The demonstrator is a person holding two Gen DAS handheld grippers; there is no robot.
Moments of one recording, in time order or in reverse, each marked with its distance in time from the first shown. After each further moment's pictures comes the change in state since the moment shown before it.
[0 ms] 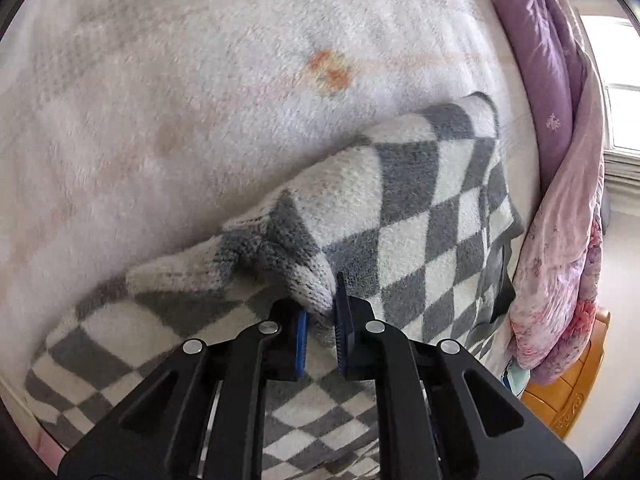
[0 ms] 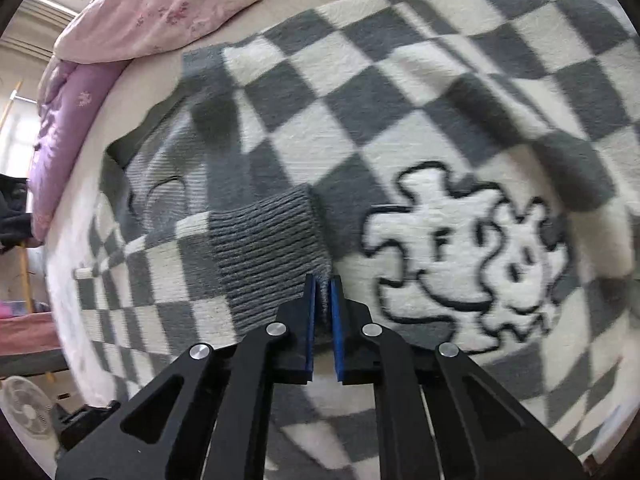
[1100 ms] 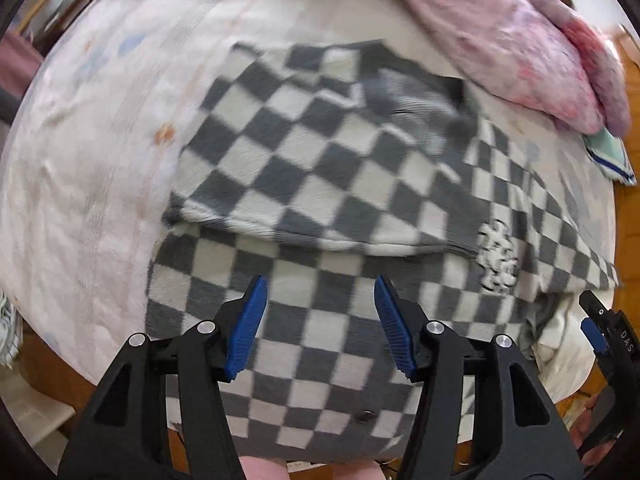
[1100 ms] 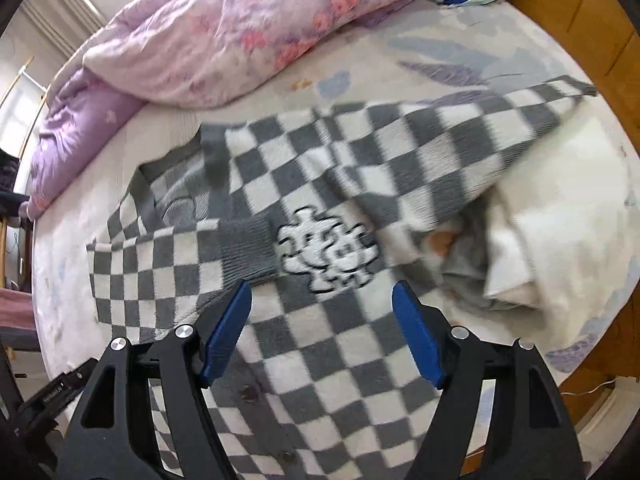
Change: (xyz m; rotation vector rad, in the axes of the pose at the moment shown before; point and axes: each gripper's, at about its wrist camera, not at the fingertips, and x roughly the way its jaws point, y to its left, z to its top) left arm -0.070 -0.156 -0.185 0.843 -0.016 0.330; right arm -0.178 -0.031 -0.037 -0.110 -0.186 -0.136
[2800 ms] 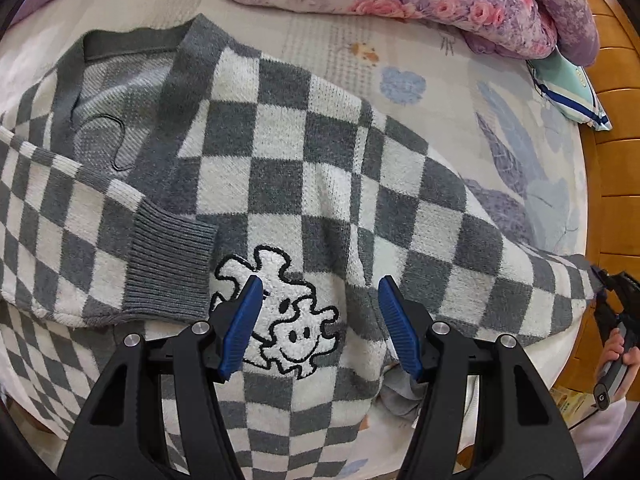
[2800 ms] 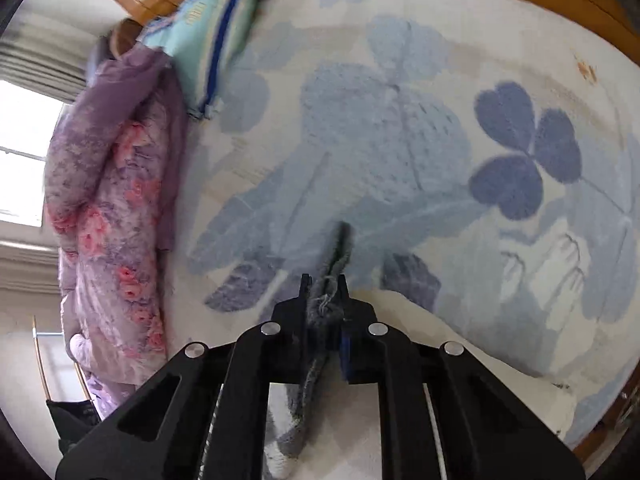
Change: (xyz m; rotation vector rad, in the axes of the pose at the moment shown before) left arm 0.140 -0.295 0.054 0.144 0.148 -0.141; right arm 0.052 -0.402 0.212 0.682 -0.097 0.166
